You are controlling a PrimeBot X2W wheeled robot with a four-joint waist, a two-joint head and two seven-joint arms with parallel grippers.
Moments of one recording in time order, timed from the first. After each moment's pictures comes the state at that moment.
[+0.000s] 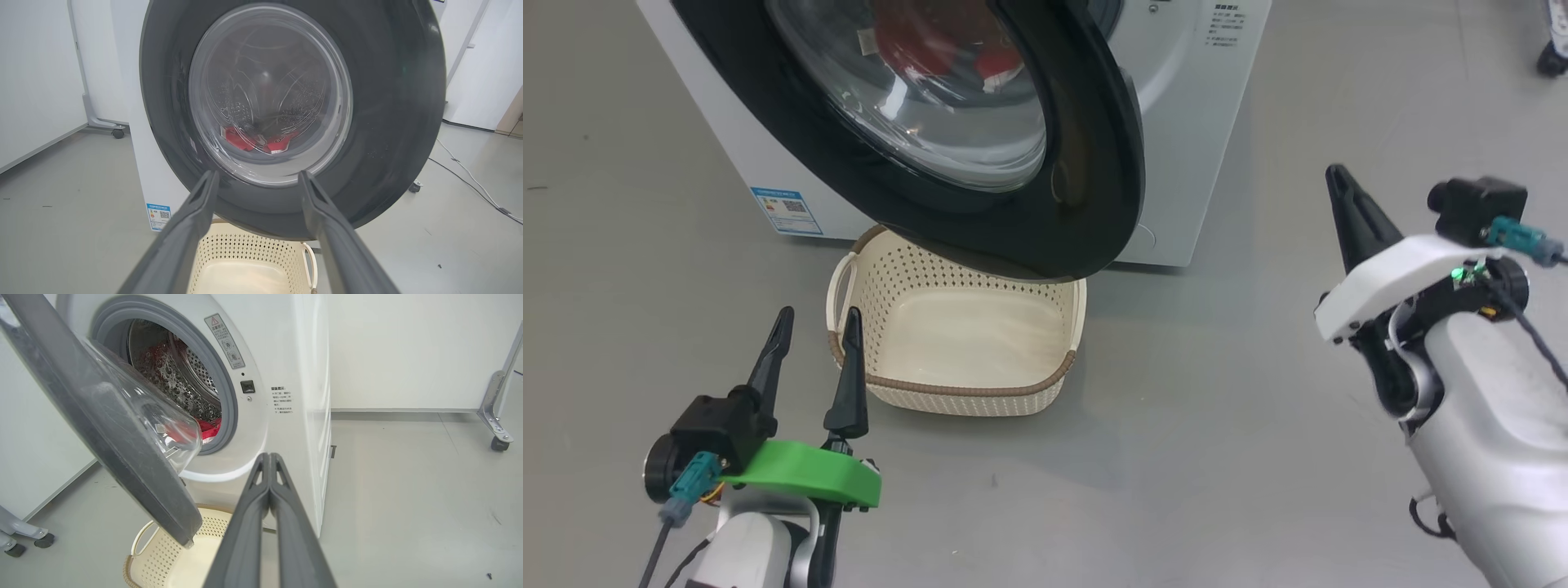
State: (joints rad) left arm -0.19 0.03 -0.21 0.21 -0.39 -0.03 -0.25; right arm -0.59 -0.28 0.46 0.53 0.75 0.12 -0.12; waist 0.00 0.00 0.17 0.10
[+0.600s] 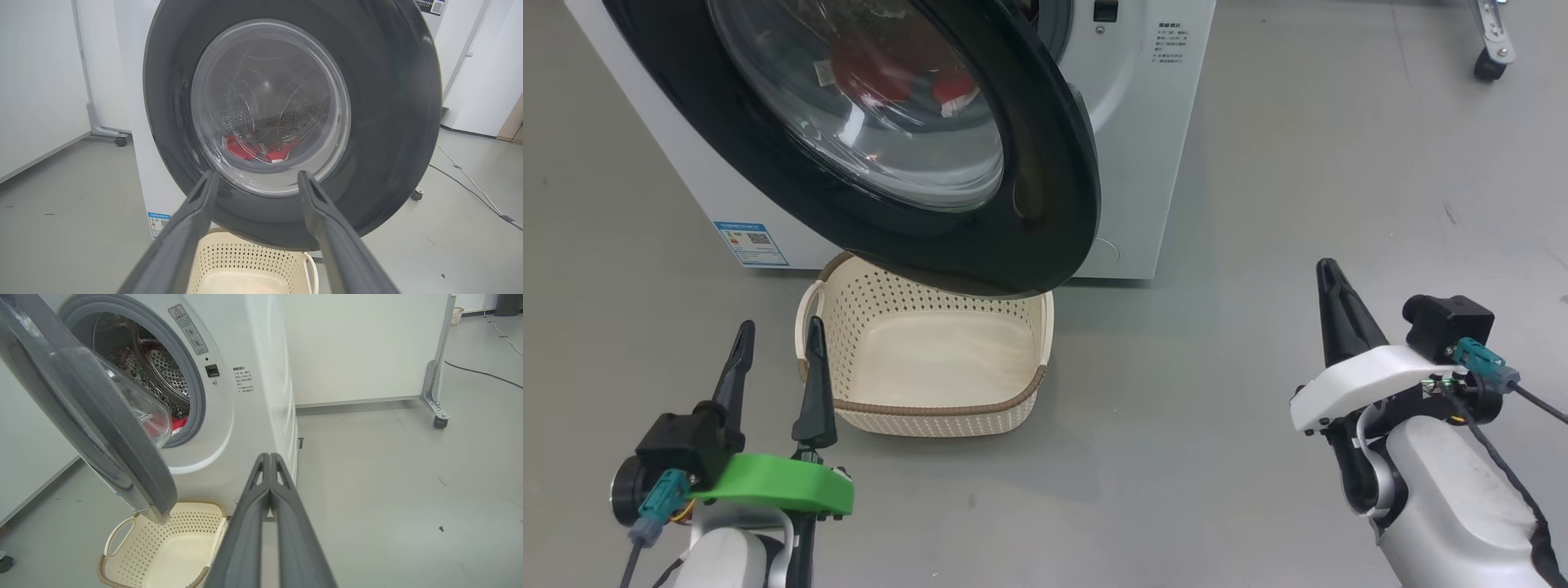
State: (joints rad) left arm -0.15 0.03 -0.14 0.18 -0.38 -0.02 -0.25; right arm -0.35 -0.22 0.43 0.43 0.69 0.00 -0.25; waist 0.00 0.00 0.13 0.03
